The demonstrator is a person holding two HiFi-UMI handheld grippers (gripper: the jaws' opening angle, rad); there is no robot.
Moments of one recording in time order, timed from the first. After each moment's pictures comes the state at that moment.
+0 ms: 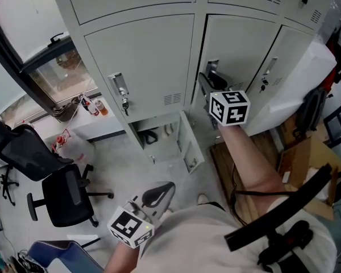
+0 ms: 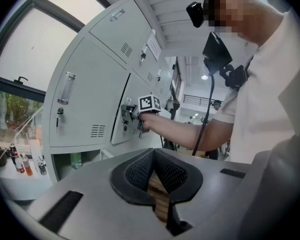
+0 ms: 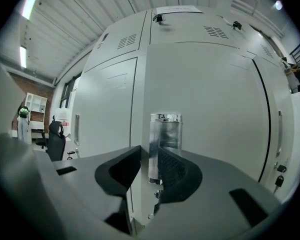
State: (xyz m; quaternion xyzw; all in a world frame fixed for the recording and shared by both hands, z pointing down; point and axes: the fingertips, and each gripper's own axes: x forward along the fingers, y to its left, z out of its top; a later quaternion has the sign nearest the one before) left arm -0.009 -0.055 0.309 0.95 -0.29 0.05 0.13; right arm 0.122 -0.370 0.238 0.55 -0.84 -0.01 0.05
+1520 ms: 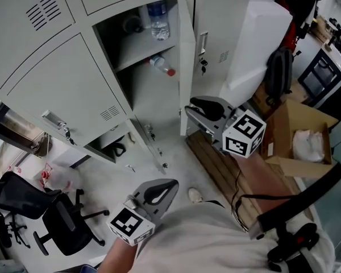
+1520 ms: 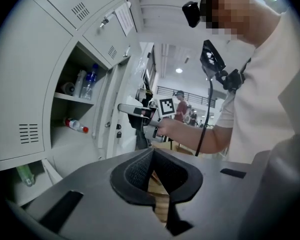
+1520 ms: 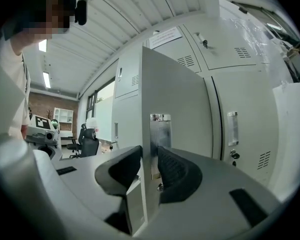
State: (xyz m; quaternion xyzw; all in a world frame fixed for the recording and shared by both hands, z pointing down) left arm 0.164 -0.042 0.304 0.98 -0.12 0.10 0.11; right arm 0.266 -0.205 0.242 0.43 -0.90 0.00 0.02
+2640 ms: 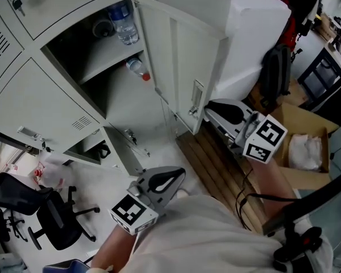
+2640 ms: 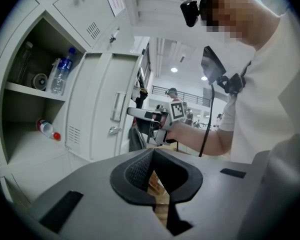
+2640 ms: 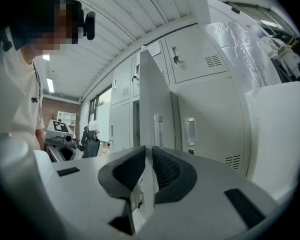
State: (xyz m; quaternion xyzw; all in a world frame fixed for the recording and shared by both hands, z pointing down) left arm 0.323 -0.071 0.303 0.99 -0.09 0.09 0.10; right arm 0.427 -0.187 0.241 0.41 -0.91 0.01 0.01
